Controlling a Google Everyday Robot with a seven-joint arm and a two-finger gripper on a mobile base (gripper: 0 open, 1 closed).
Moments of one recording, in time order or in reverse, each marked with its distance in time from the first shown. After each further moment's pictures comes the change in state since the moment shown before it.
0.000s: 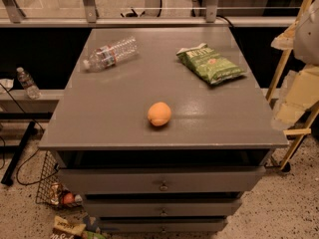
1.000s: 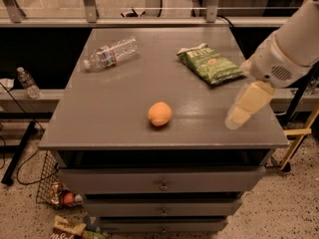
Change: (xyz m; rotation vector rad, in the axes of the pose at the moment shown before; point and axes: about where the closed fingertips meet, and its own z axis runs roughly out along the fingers) arm -0.024 -0.022 0.097 -0.117 -0.158 0.166
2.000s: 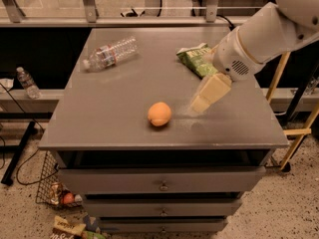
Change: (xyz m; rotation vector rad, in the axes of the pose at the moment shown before) arm -0.086 0.000 0.031 -0.016 -0.218 -0.081
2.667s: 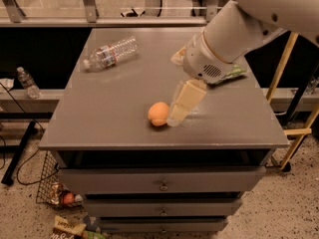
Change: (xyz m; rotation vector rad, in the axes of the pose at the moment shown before) arm -0.043 0.036 0.022 -0.071 0.022 -0.206
